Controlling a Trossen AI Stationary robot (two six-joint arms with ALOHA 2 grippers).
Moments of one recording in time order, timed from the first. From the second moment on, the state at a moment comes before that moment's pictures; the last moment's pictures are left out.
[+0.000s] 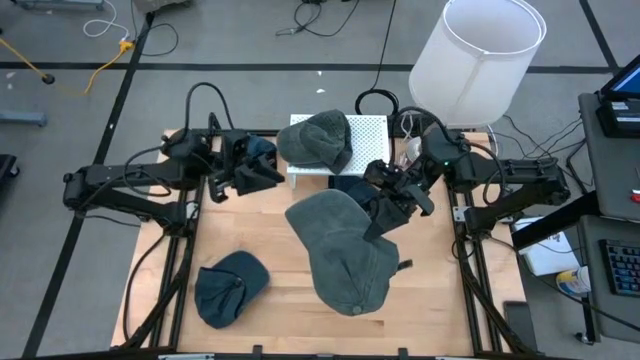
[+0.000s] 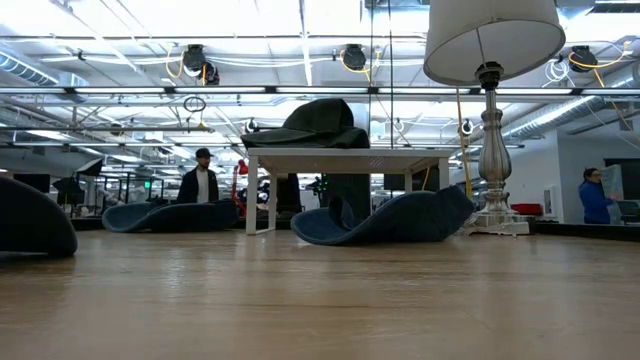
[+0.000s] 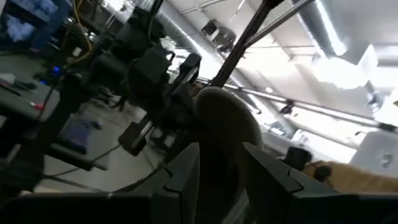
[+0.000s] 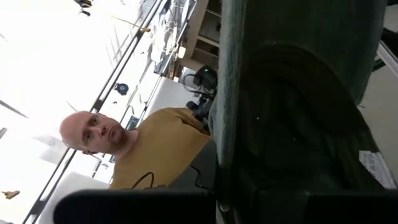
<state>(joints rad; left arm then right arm) 0.15 1.08 0.97 0.55 0.55 -0.79 0.04 1.35 1.48 0.01 -0.82 1.28</state>
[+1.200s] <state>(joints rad) -0.06 1.25 1.30 0.03 0.49 -0.45 0.03 1.35 1.48 0.00 -0.87 1.24</state>
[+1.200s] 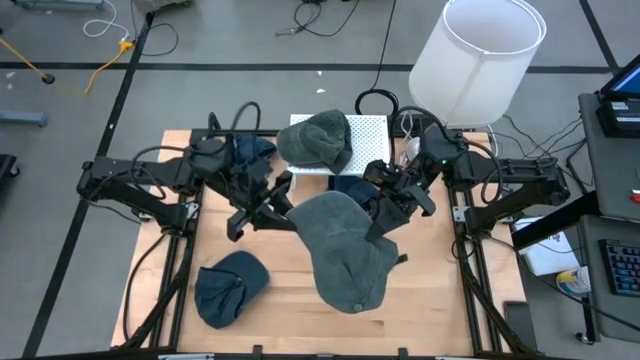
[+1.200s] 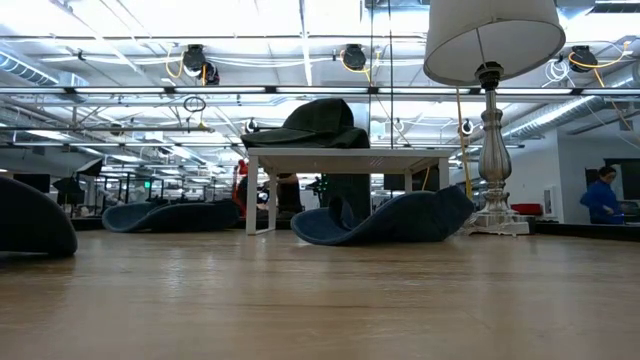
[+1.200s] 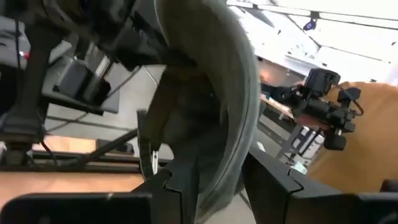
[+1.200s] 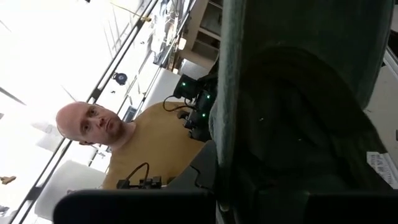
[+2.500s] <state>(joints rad) 0.03 1.03 1.30 0.29 -0.01 -0.65 0.05 1.09 1.48 -0.28 -0.08 0.20</state>
